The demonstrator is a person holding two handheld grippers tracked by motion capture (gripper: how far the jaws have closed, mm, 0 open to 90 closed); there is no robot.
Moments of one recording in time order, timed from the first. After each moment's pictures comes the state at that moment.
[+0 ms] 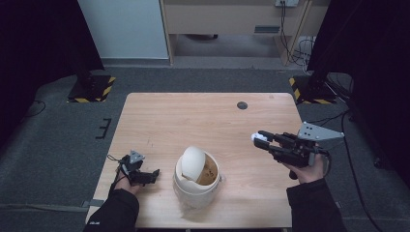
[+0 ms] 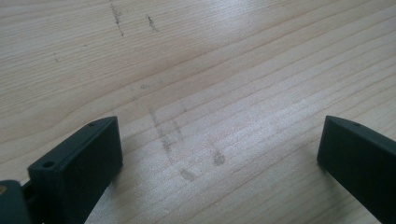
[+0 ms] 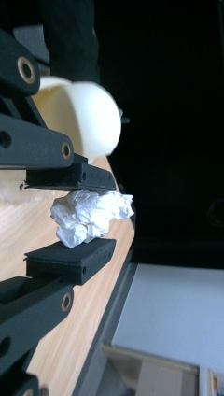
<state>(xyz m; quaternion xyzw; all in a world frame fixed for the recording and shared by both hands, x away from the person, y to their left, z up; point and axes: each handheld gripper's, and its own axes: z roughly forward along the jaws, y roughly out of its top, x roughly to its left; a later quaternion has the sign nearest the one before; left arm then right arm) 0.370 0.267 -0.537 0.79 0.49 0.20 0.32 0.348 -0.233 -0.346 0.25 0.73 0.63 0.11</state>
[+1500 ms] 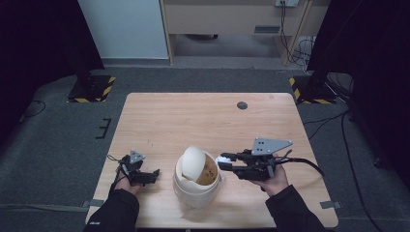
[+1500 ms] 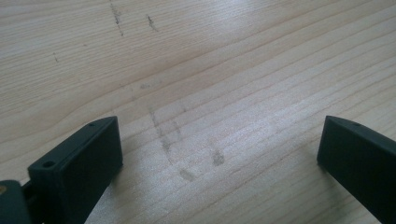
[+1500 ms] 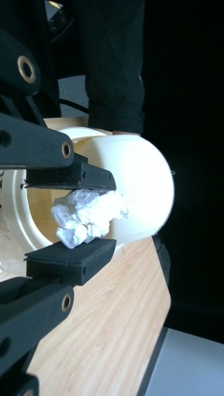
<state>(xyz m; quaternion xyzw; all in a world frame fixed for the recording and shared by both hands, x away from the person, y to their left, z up) 0.370 0.267 -0.537 0.79 0.49 0.20 0.32 0.338 -0.148 -0.384 0.18 0.79 0.59 0.03</state>
